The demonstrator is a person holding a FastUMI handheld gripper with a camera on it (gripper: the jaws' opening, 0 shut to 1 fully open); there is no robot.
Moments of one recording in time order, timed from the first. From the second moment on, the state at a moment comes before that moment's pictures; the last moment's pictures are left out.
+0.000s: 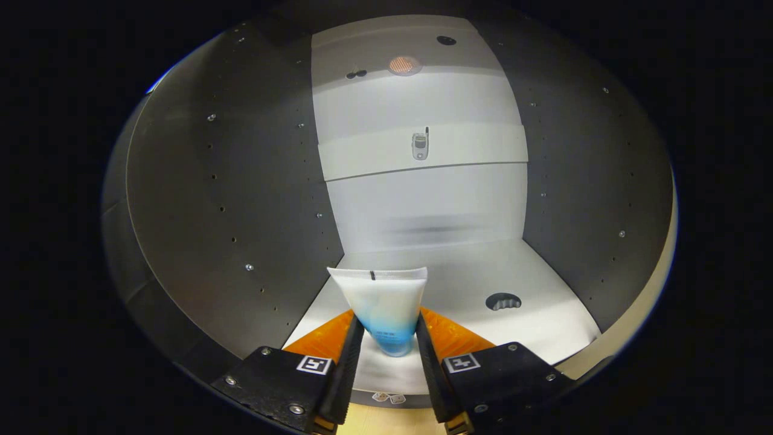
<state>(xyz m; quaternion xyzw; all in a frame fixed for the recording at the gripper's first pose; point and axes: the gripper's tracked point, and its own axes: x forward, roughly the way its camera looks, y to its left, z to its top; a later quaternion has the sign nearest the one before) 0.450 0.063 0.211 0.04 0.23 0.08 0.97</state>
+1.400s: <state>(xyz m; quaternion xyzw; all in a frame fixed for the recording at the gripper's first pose) 0.244 0.019 0.337 0.01 0.07 0.09 0.99</state>
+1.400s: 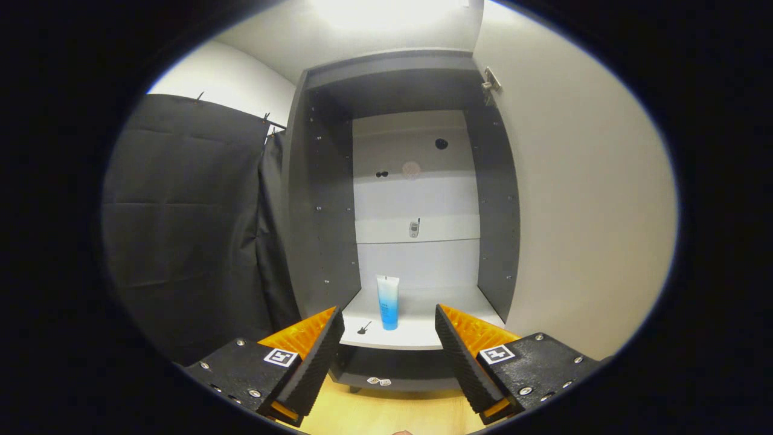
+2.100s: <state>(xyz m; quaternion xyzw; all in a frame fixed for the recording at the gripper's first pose) 0.086 -0.020 0.339 0.01 0.04 0.12 0.99</state>
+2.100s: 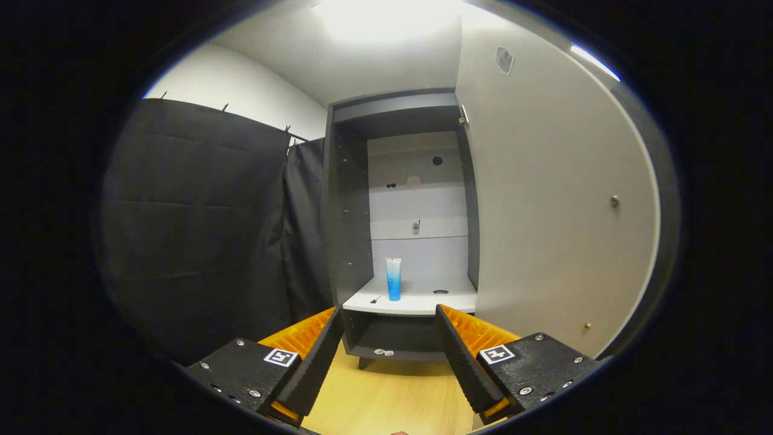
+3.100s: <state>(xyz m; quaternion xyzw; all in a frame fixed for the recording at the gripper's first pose) -0.005 -0.180 0.383 -0.02 0.00 0.00 1.00</state>
